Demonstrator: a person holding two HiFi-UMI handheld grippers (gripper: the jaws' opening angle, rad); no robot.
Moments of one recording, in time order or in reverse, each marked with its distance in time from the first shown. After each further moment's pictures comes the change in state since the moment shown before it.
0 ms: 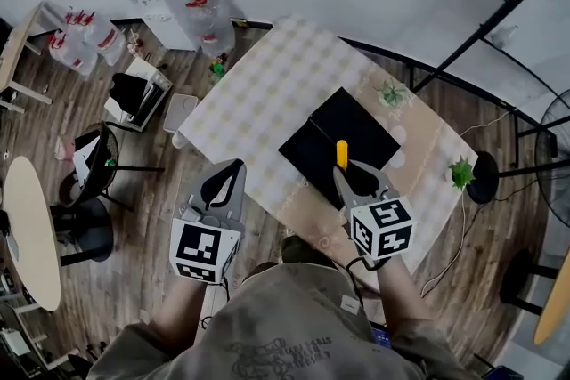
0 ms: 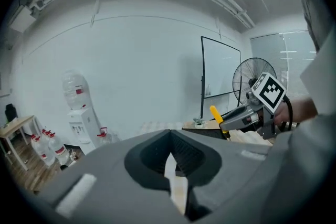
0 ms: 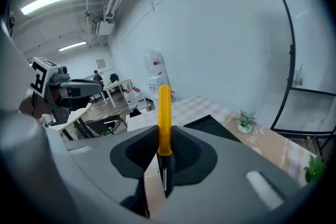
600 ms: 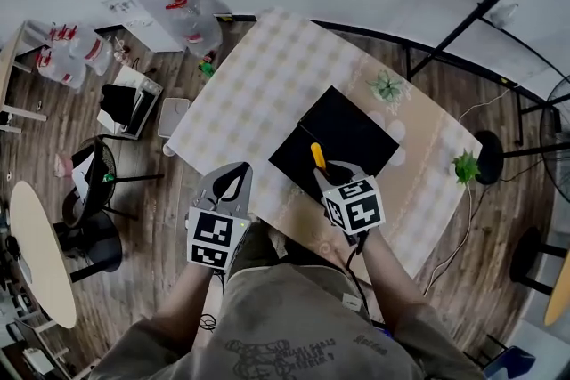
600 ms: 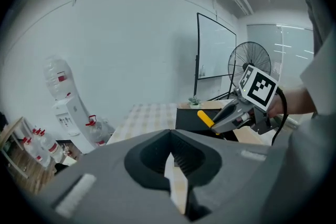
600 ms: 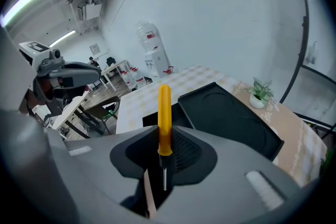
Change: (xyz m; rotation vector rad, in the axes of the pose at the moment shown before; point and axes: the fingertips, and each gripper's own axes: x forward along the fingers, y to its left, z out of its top) left arm 0.080 -0.003 -0.055 0.060 0.195 -0.101; right arm 0.082 -0.023 -0.067 0.056 0.278 0.029
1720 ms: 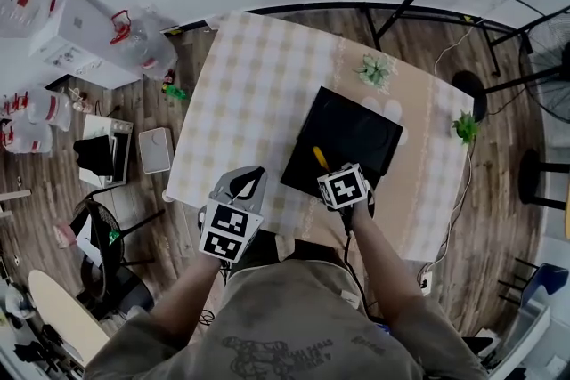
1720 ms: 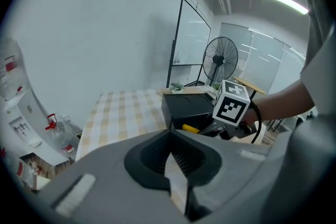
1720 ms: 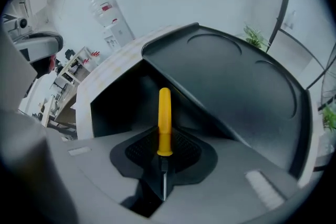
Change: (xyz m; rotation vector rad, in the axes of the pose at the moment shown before) left arm 0.079 0.027 -0.024 0.117 0.144 -0.411; right arm 0.090 -0.035 -0.064 0.286 0.299 -0.259
